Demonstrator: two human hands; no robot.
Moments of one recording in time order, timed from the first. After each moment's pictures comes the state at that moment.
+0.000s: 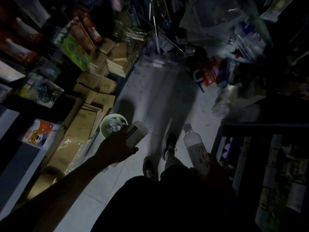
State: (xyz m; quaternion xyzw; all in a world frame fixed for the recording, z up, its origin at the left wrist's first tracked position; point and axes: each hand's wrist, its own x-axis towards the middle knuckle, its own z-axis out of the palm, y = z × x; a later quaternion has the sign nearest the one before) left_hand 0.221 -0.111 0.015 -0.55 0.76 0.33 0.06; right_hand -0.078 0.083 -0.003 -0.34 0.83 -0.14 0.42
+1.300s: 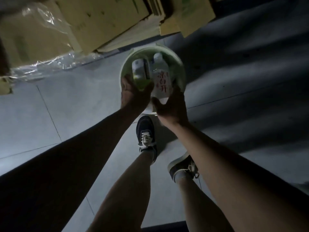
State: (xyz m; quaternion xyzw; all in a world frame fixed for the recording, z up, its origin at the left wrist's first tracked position) left_hand 0.361 -0.268 -0.577 -0.89 0.12 0.40 -0.19; right_hand 0.238 -0.303 -0.588 -0.64 0.59 0.05 0.49
